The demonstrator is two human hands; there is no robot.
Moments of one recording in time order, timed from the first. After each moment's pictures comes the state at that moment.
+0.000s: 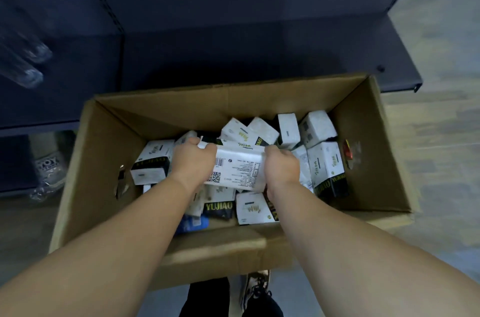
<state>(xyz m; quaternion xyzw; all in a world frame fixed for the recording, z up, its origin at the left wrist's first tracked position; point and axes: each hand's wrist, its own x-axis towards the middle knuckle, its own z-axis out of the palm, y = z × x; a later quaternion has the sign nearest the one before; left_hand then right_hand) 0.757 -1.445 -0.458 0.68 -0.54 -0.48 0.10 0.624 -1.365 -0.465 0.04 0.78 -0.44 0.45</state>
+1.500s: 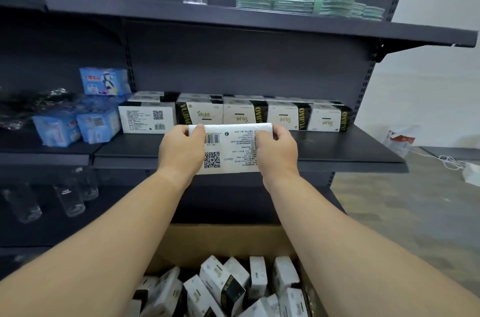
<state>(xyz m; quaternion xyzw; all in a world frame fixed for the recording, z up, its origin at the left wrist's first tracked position) 0.711 -1.422 -0.143 0.52 -0.60 -0.35 0.50 0.566 -1.371 -0.149 -0.35 0.62 -0.66 0.24</state>
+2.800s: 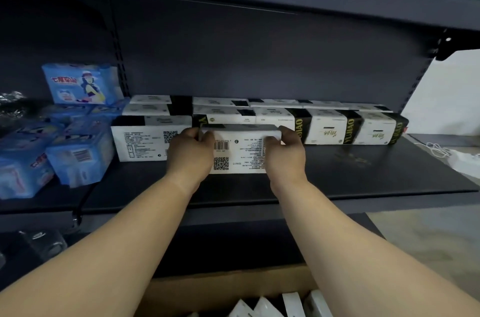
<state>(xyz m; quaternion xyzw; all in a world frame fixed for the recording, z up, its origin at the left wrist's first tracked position) 0.729 -1.630 -0.161 0.50 -0.60 -0.40 0.47 0.589 -1.571 -0.164 -0.26 0.64 -0.69 0.22</state>
